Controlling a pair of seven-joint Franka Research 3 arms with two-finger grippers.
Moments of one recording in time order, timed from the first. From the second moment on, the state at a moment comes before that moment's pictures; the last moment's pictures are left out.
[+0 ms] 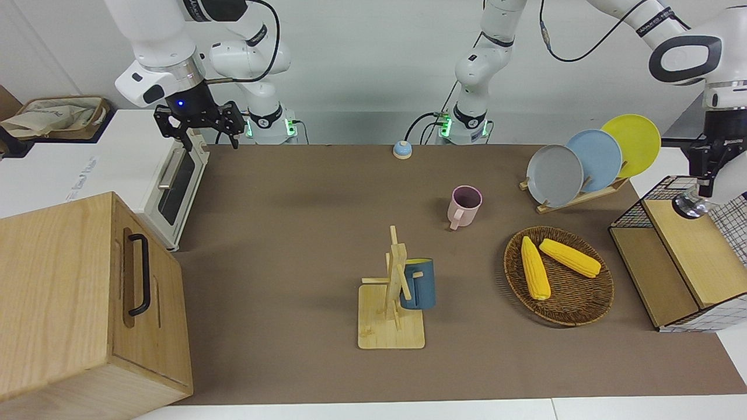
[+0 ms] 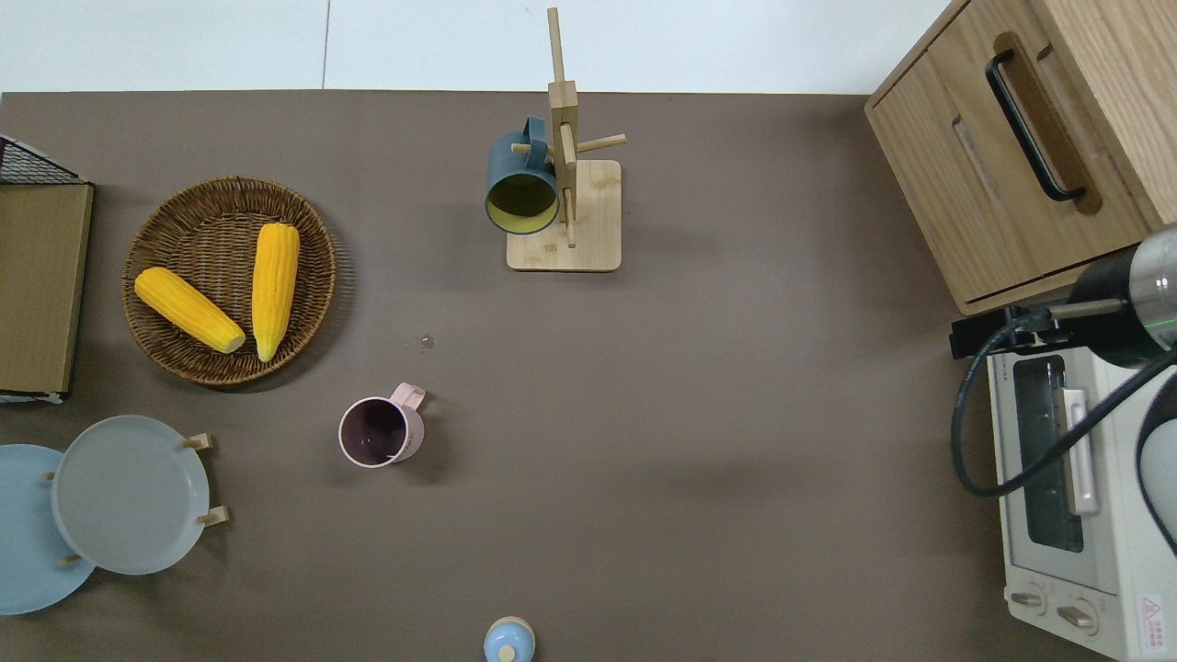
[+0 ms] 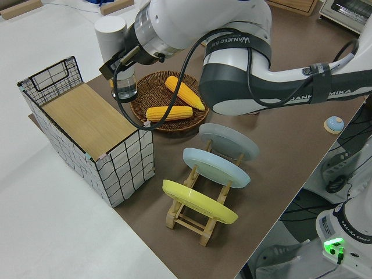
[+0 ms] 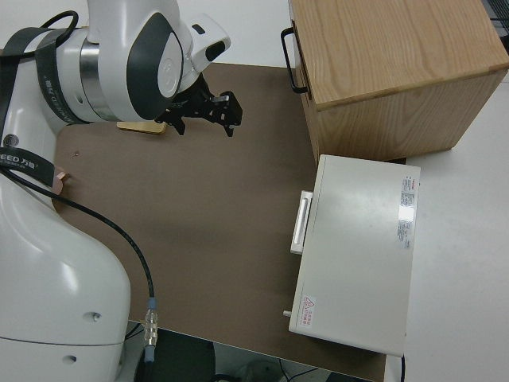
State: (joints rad) left arm 0.72 0.07 -0.25 -1.81 -0.44 2.51 0.66; right arm 0.09 0.00 -0.03 -1.54 0.00 1.52 0.02
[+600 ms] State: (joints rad) left arm 0.73 0.23 -0.19 -1.71 -0.55 2.55 0.85; right arm 0.09 0.00 -0.03 -1.54 0.00 1.52 0.02
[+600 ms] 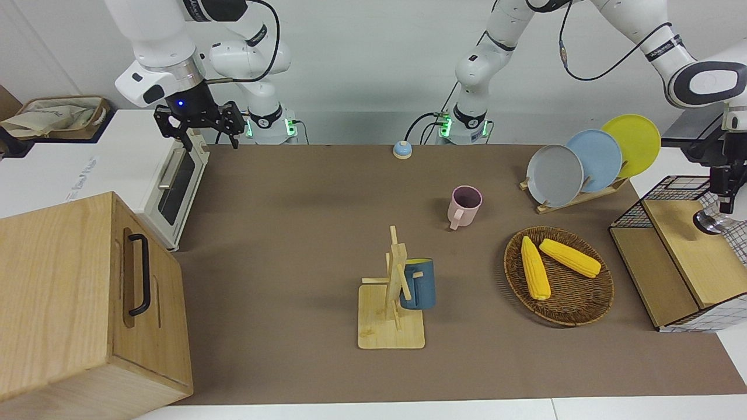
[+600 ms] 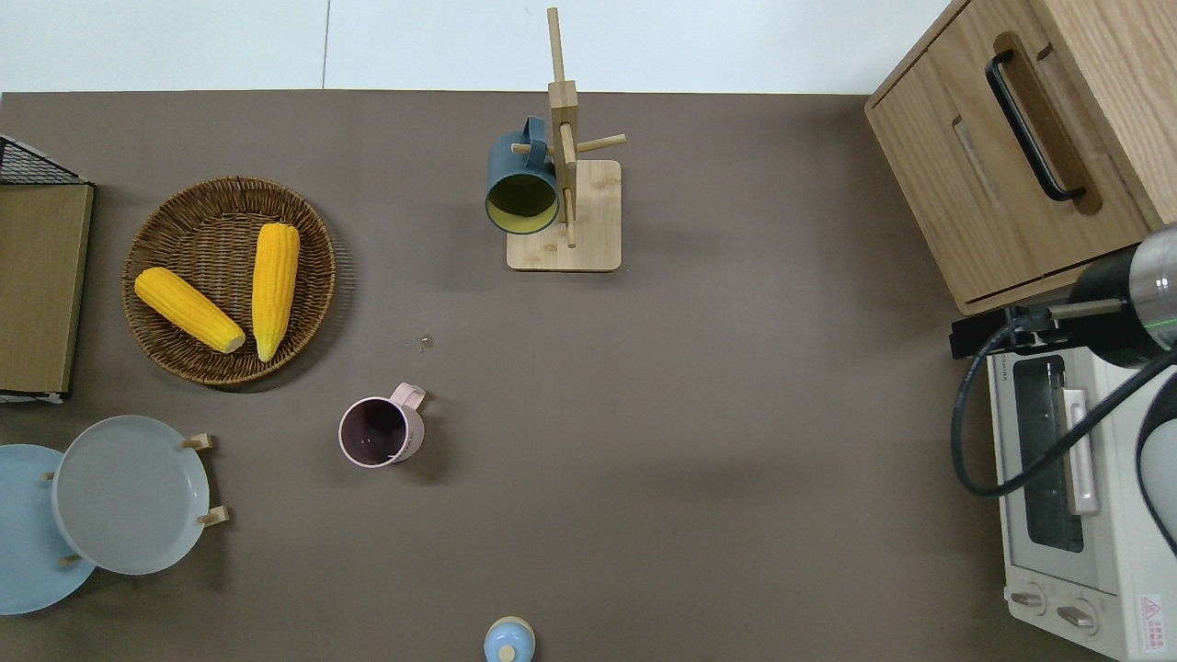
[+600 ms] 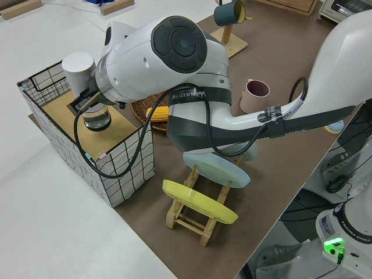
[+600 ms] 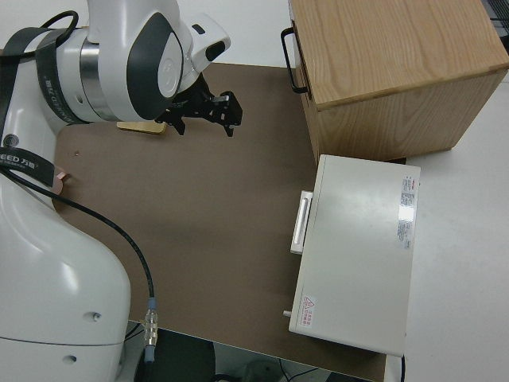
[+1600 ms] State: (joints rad) left arm 0.74 0.30 -0.20 -1.71 -0.66 2.64 1.02; right arm 0.09 0.00 -0.03 -1.54 0.00 1.52 0.02
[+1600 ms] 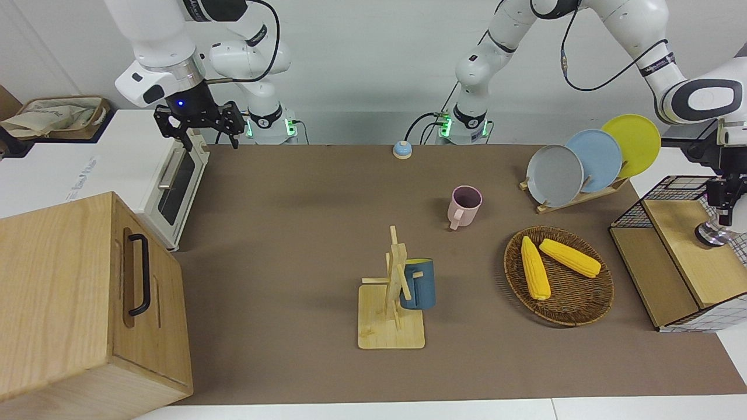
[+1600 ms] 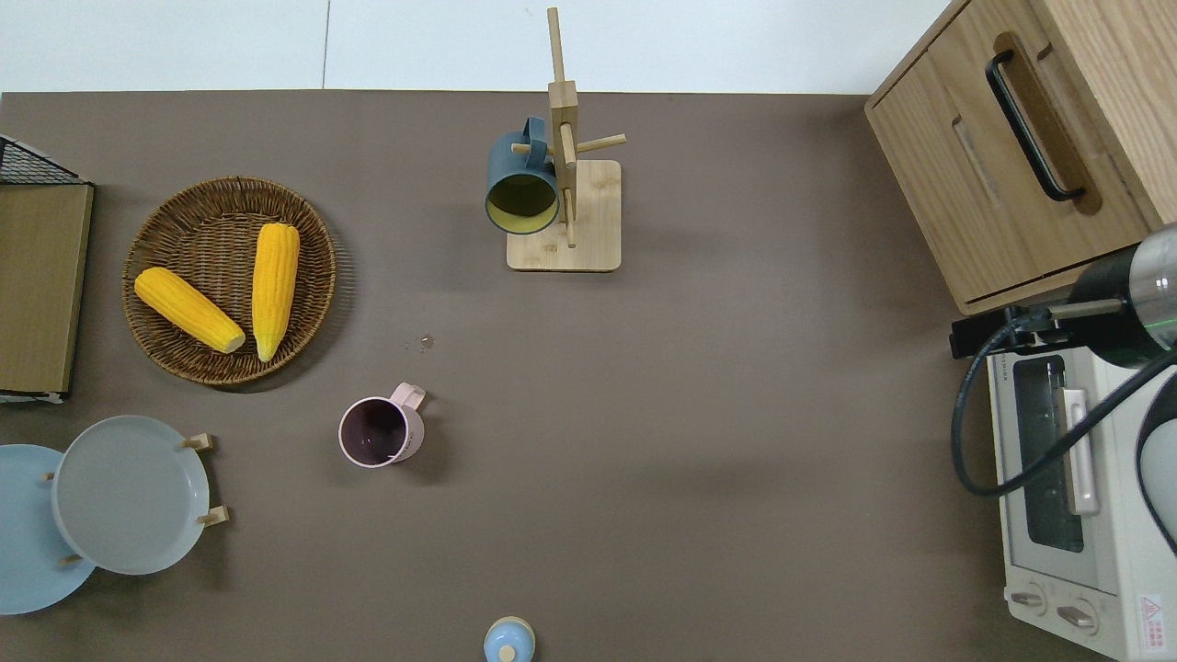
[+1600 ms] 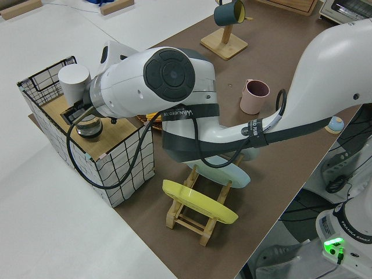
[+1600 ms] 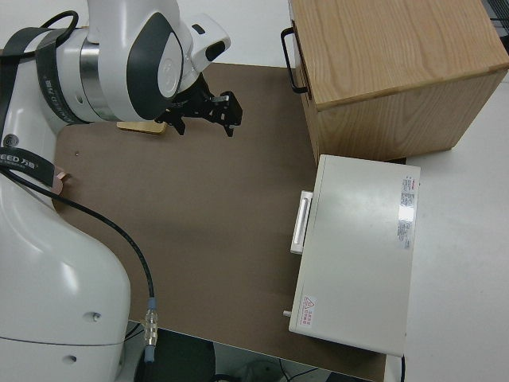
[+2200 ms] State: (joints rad) left arm 0.74 0.31 -0.22 -1.71 -0.71 2.64 1.03; right arm 0.09 0.00 -0.03 -1.54 0.00 1.52 0.02
